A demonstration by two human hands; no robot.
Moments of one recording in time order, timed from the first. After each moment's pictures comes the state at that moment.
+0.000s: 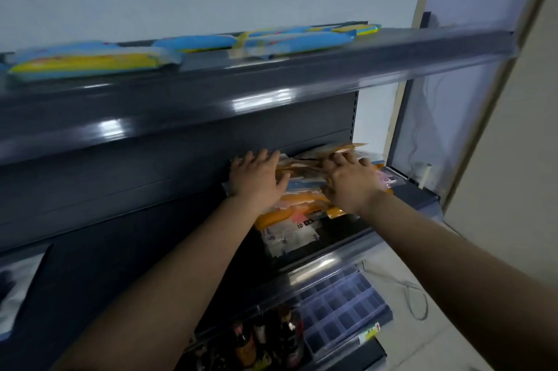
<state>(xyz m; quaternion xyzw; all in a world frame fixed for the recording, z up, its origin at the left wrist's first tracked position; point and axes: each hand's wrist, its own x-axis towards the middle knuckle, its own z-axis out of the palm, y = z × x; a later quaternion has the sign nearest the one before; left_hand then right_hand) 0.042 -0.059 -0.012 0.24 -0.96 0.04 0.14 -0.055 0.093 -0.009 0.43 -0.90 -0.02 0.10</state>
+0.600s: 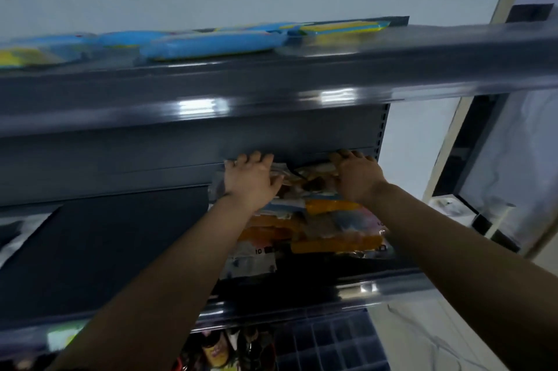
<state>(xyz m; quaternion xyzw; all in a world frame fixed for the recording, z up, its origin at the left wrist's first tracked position) -0.050 -0.040 -0.021 0.40 -0.91 0.06 0.08 -0.218 0.075 -0.014 0.54 -0.84 0.02 0.06</state>
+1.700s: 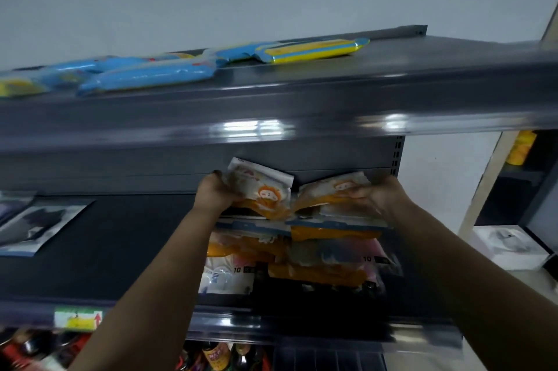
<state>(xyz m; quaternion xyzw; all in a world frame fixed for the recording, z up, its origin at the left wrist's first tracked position) -0.044 -0.066 -0.025 0.60 -0.71 -0.27 0.26 -0.312 0.061 -0.044 0.27 -0.70 0.56 -0.34</state>
